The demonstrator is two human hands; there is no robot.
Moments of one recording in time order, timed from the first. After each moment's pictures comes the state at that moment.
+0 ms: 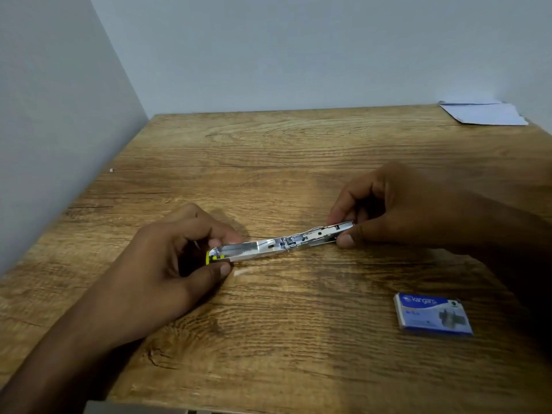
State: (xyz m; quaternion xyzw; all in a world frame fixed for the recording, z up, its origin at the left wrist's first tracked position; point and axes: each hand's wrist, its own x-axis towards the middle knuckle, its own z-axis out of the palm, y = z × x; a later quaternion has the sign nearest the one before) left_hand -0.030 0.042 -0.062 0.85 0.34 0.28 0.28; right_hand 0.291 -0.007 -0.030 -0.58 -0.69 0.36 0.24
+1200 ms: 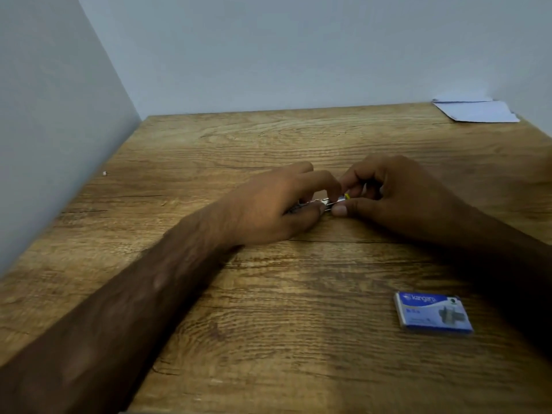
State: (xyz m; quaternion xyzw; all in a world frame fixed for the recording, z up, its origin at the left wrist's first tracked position) left_hand 0.089 0.096 -0.046 0.96 0.17 0.13 0.16; right_hand 0.298 0.004 -0.051 -0.64 -0.69 0.15 0.31
